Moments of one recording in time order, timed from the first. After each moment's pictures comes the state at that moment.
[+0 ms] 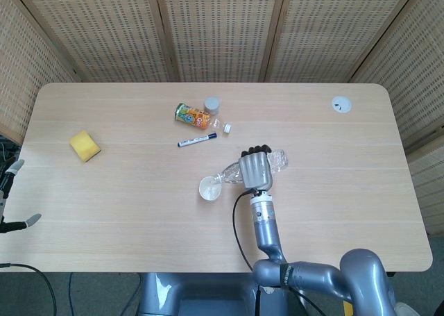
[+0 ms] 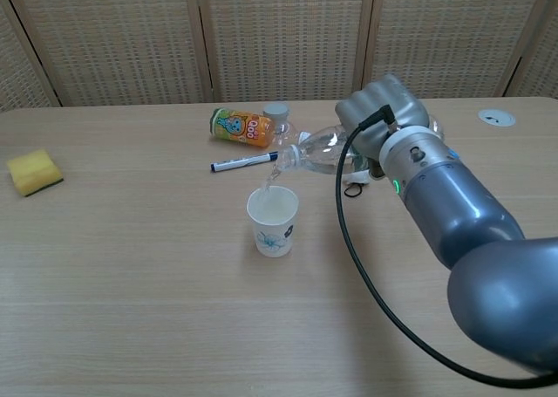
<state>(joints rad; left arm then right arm) -0.14 -0.91 -0.08 -1.81 1.36 1.37 -0.02 0.93 -1.99 0.28 -1.21 -0.81 1.37 -1.28</state>
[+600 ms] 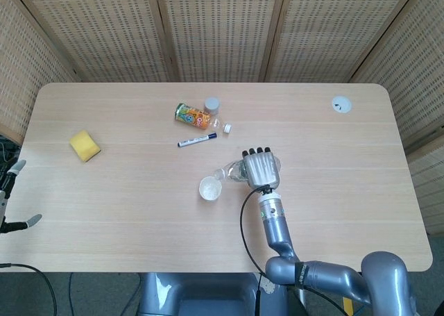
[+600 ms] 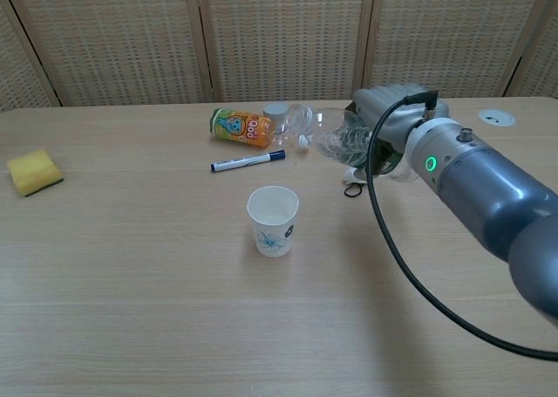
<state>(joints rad) -0.14 -0.91 -0.07 -1.82 1.36 1.36 -0.01 0.83 -1.89 0.33 -1.32 -0.86 1.24 -0.86</state>
